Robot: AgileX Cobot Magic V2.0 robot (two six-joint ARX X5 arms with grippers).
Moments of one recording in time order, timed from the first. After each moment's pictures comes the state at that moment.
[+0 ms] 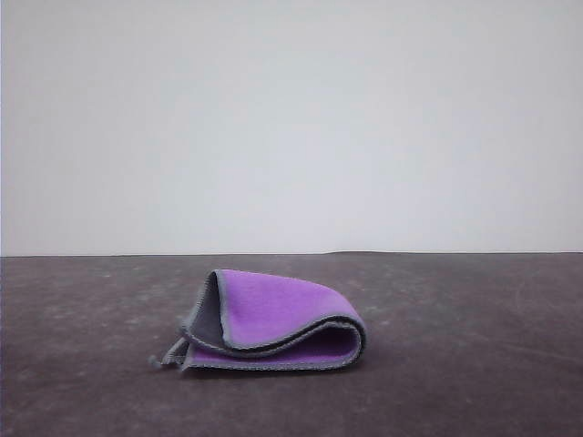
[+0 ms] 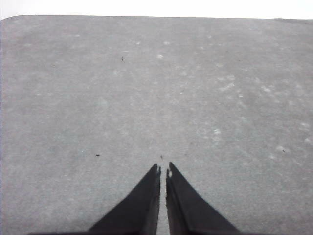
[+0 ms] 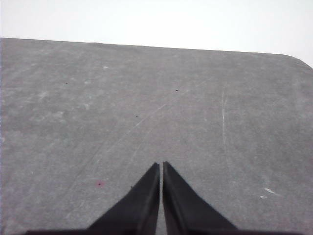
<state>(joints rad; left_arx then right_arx) 0.04 0.00 0.09 -0.35 0.07 0.01 0.01 0.00 0.02 -0.17 -0.03 0.00</state>
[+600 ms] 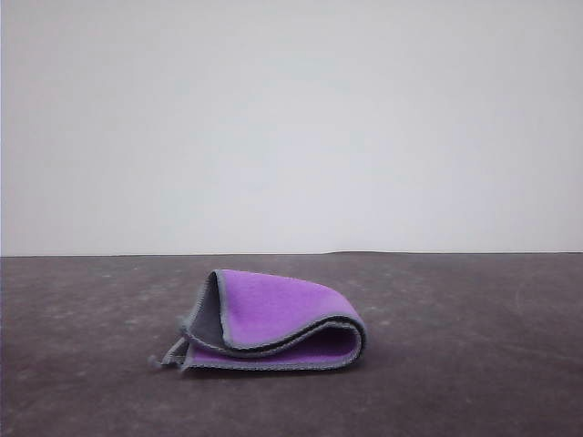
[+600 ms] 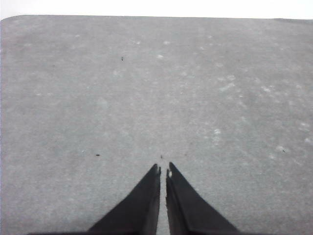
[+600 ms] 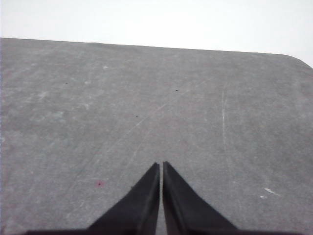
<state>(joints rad) 0.04 0.00 0.09 -0.35 0.07 0.01 0.01 0.00 0.02 -0.17 -0.03 0.00</state>
